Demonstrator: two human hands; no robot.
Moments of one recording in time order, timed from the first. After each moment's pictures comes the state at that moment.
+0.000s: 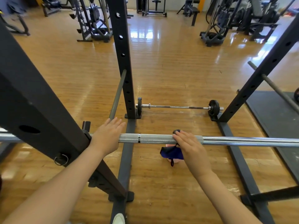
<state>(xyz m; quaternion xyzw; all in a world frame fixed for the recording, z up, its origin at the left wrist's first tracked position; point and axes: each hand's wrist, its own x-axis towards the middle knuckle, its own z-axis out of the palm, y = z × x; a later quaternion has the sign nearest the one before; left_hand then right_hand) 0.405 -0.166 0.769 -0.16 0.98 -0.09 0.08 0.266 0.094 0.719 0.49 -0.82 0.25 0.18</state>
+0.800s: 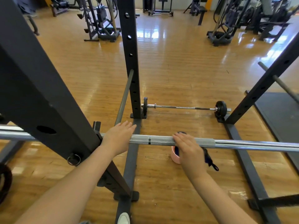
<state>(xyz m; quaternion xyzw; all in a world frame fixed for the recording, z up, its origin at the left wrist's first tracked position) 0.399 -0.172 0.768 -0.16 0.98 -0.03 0.12 0.292 0.048 0.722 0.44 -0.82 0.30 0.22</state>
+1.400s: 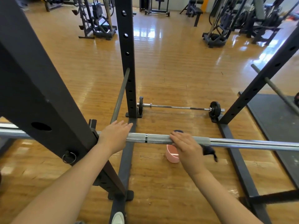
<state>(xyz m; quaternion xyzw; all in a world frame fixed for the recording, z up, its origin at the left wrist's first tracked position) 0.402 -0.168 0.768 -0.16 0.98 -0.03 0.08 0.281 0.059 0.721 0.47 -0.80 0.31 0.22</state>
